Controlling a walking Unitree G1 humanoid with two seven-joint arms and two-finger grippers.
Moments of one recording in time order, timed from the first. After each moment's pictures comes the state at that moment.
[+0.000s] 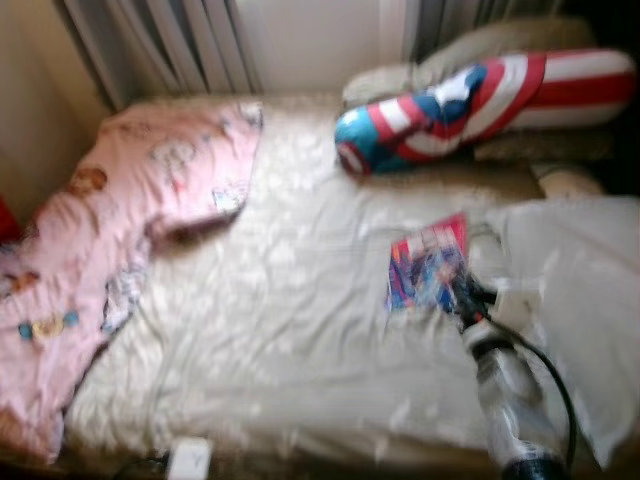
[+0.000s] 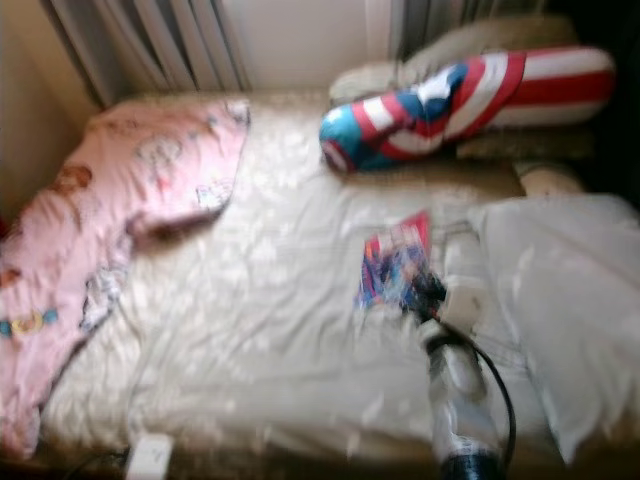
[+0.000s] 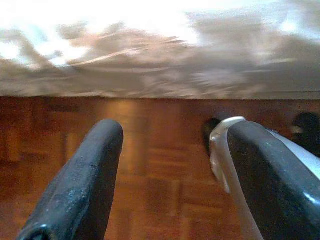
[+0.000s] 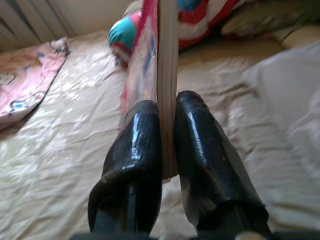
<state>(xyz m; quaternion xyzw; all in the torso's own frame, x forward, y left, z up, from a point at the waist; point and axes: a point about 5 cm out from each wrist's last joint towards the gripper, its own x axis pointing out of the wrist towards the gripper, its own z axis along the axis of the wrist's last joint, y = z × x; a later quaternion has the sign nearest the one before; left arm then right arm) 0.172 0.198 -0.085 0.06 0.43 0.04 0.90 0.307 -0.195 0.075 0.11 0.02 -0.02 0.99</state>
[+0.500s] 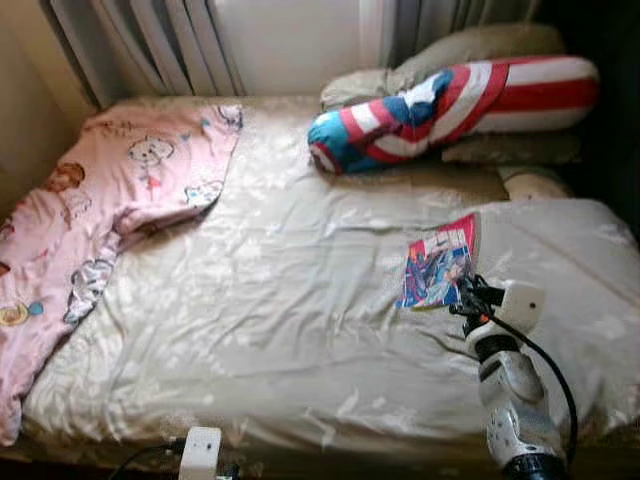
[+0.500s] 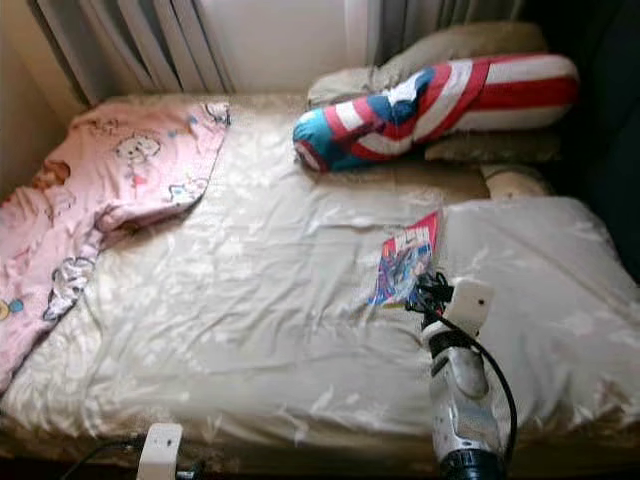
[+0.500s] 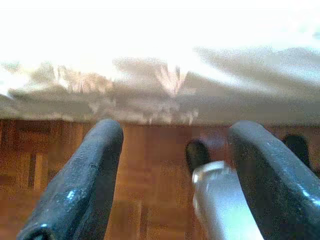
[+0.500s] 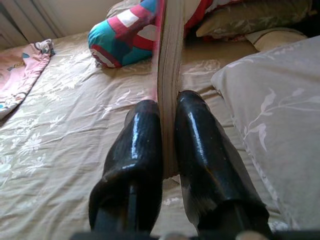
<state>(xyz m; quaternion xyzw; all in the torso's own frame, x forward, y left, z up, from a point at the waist) 0.197 0.194 -0.070 0.05 0.37 0.04 0.93 0.306 -0.193 0.074 0.11 0.02 -0.02 0.99</state>
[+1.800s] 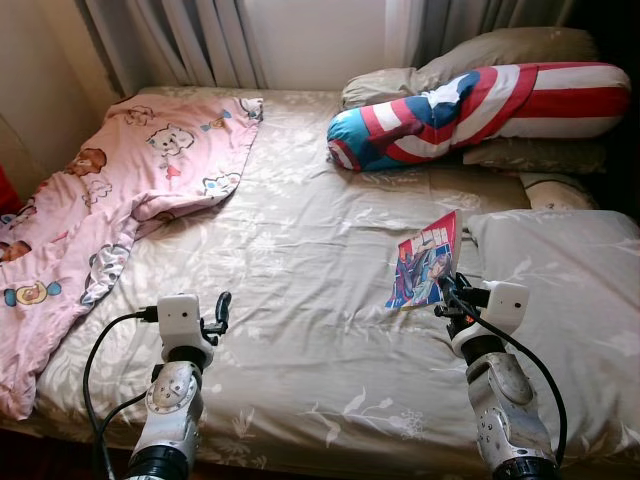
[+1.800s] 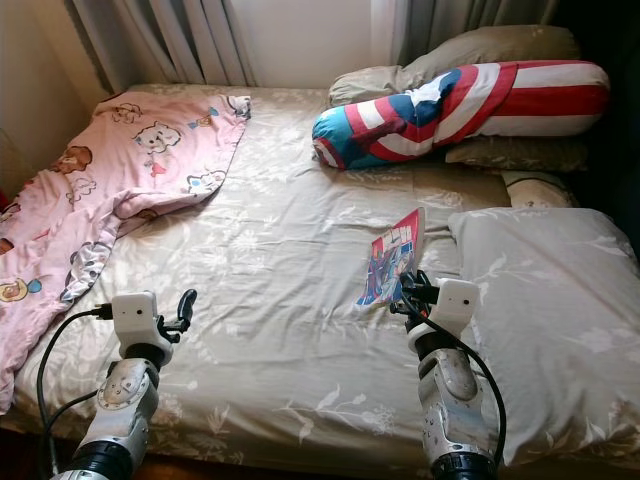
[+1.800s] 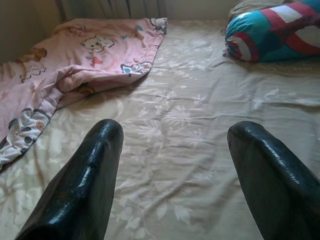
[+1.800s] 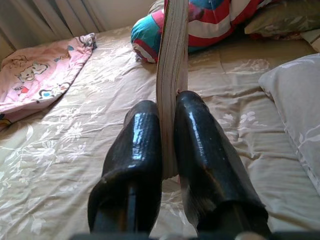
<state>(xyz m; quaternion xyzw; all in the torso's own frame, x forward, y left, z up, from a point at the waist) 0.308 0.203 0.064 0.00 -0.01 0.05 1.00 0.304 -0.176 0.076 0.13 0.01 0.03 0.99</state>
